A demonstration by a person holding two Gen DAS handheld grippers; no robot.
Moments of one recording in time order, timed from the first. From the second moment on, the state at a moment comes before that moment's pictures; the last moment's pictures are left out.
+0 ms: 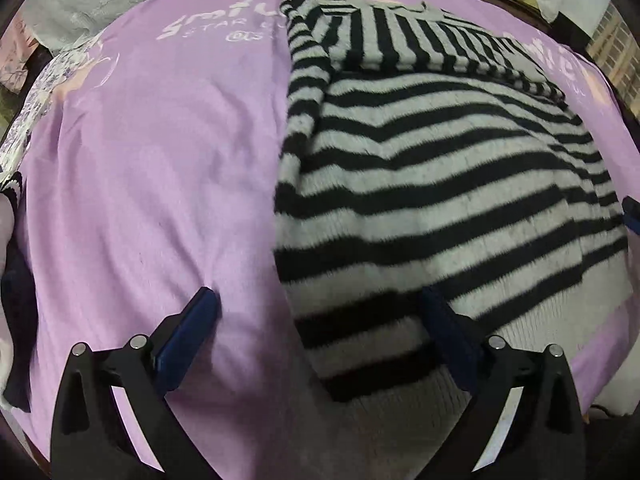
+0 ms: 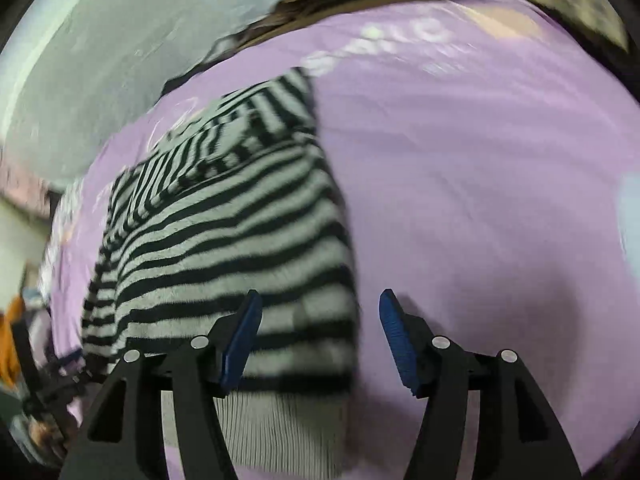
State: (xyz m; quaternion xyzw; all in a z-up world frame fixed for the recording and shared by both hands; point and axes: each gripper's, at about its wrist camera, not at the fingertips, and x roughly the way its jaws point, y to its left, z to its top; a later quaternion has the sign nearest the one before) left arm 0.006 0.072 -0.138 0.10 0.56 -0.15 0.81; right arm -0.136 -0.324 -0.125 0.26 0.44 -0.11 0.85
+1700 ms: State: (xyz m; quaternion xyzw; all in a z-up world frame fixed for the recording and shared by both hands) left arm 0.238 0.028 -0.112 0.06 0.49 -0.01 0.87; right arm 0.119 -0.291 -0.107 0.13 0.43 0.04 0.89
